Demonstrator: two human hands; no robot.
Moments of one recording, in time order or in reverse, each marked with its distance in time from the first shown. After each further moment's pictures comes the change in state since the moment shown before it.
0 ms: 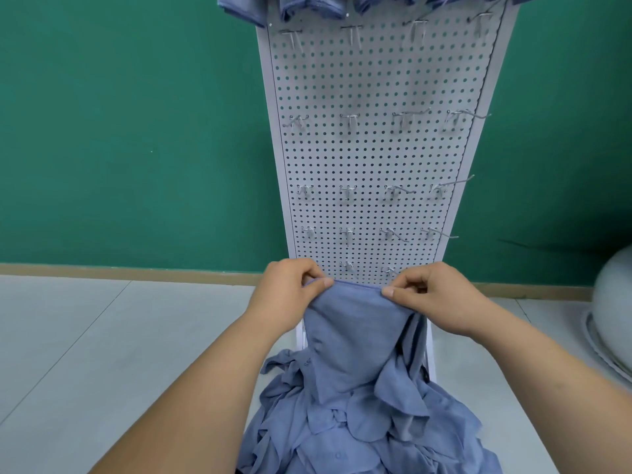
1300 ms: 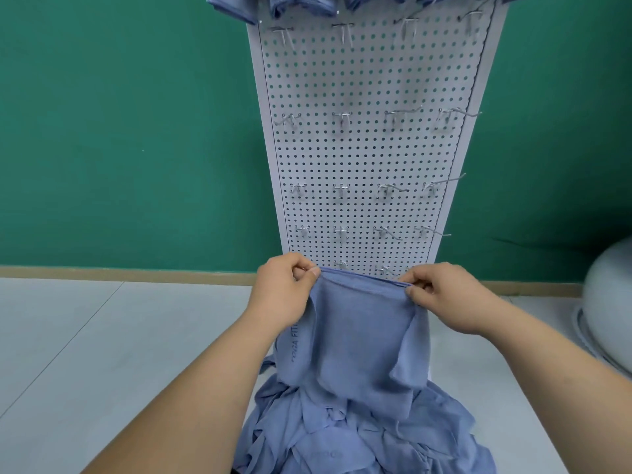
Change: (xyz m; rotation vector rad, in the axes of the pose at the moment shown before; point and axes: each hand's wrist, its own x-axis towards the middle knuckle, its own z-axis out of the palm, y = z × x) left_hand 0.000 0.009 0.008 -0.191 0.075 -0.174; right_hand -0.002 0.018 -0.015 -0.222 0.009 0.047
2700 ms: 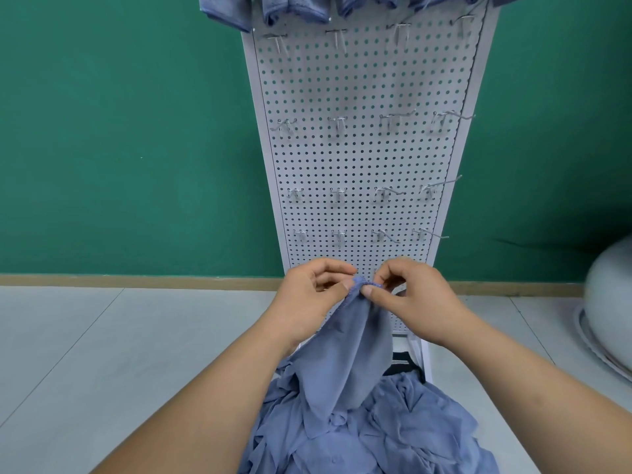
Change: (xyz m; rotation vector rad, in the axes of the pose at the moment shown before) left_hand -0.024 0.032 0.015 -0.584 -0.304 0.001; right_hand -0.005 -0.043 0.028 0.250 0.214 -0.137
